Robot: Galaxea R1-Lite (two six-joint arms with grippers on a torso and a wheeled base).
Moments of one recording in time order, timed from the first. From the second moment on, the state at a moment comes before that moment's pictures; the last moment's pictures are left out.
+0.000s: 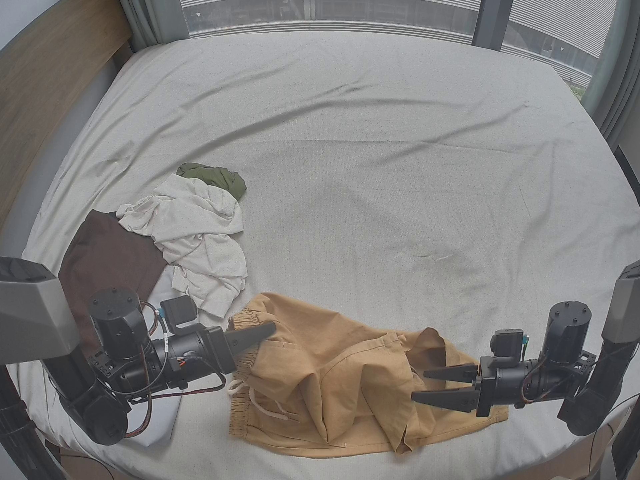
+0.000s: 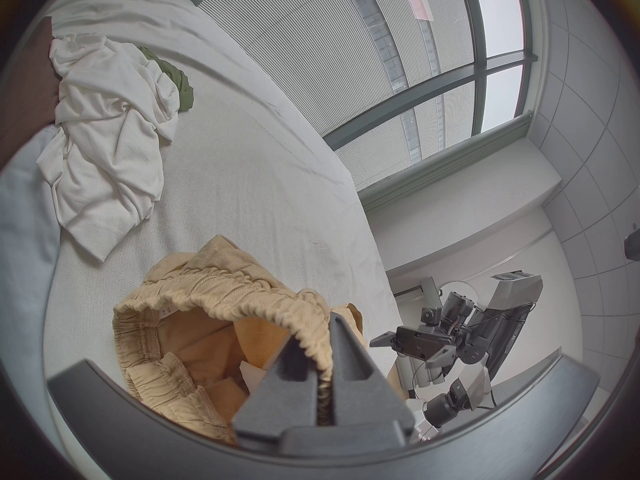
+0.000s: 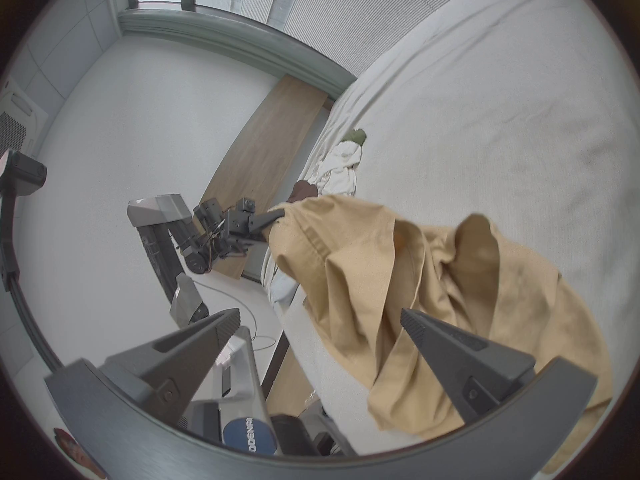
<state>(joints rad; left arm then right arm) -0.41 1.99 -0.27 -1.55 -0.51 -0.65 0.41 2.00 -0.14 -1.53 0.74 0.42</state>
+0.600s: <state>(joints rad) -0.42 1.98 -0.27 -1.55 -0.51 -0.65 0.42 2.07 -0.43 -1.31 0.71 0.47</state>
